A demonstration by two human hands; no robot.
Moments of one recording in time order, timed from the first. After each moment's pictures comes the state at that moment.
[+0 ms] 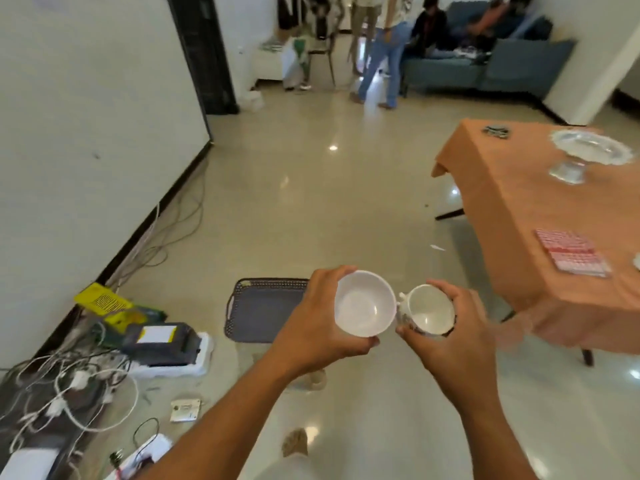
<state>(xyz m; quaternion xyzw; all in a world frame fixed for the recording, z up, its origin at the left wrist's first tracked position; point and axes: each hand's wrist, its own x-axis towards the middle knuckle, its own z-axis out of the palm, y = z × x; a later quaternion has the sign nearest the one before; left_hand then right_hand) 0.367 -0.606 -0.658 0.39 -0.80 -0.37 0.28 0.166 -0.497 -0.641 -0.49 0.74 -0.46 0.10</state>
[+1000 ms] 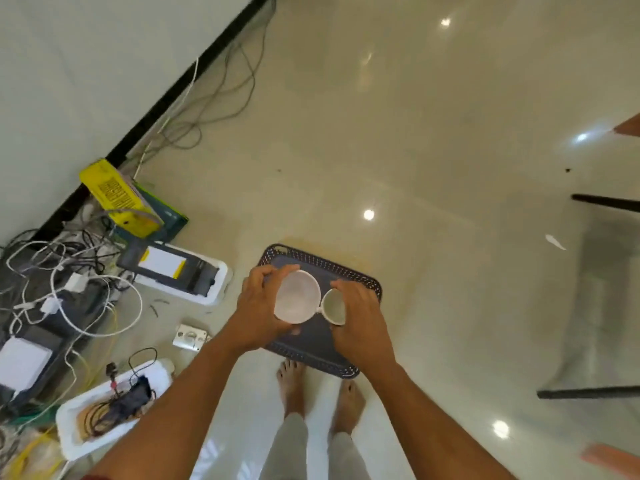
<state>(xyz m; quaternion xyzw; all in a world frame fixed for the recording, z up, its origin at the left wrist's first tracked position) 0.500 -0.923 -0.991 0.65 -0.65 -0.38 0.10 0.276 -0.907 -0.981 -0.68 0.65 -0.14 0.33</state>
